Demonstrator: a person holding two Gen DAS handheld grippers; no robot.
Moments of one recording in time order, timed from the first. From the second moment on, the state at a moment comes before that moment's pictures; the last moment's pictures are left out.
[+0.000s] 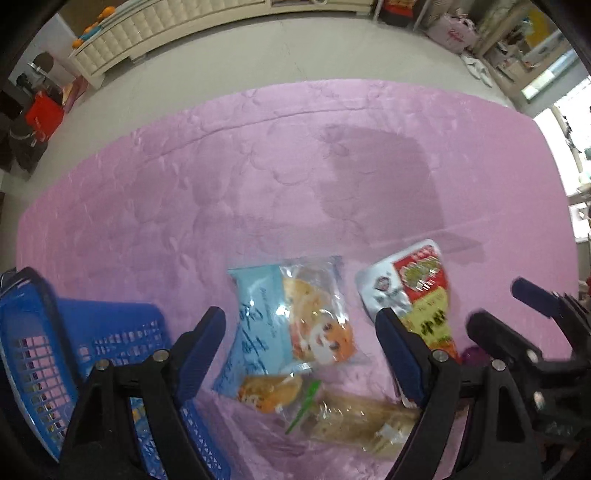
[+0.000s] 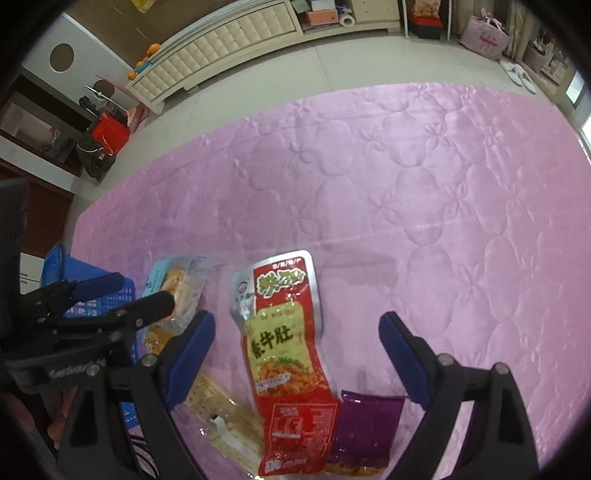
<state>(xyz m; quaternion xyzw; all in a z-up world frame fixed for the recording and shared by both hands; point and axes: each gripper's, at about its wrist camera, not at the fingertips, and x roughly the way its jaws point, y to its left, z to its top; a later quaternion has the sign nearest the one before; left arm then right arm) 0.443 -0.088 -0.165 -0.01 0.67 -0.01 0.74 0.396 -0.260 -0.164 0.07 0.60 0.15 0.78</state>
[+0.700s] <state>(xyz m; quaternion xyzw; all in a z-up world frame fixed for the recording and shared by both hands) 0.420 -0.073 -0.175 -0.02 0.66 -0.03 0.75 0.374 -0.241 -0.186 -0.01 0.61 0.17 0.77</state>
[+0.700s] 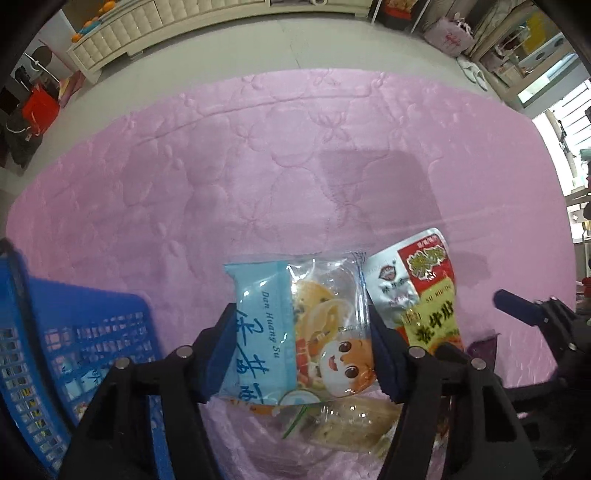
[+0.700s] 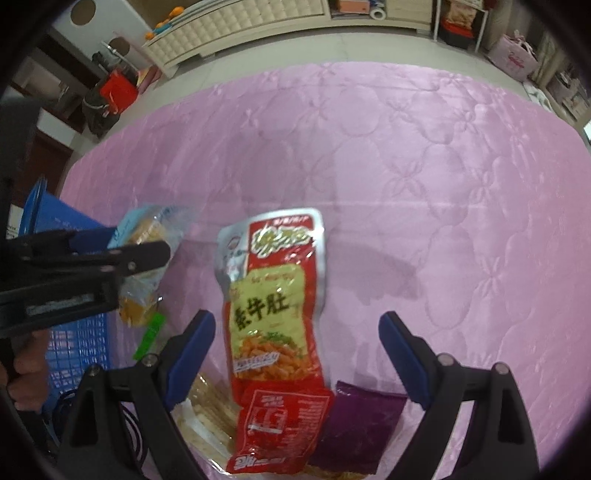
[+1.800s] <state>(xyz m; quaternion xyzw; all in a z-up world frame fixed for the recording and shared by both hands) 0.355 -0.097 -0.143 0.02 0.62 -0.05 0.78 0.366 -0.264 -0.146 -0.01 0.54 0.16 0.82</state>
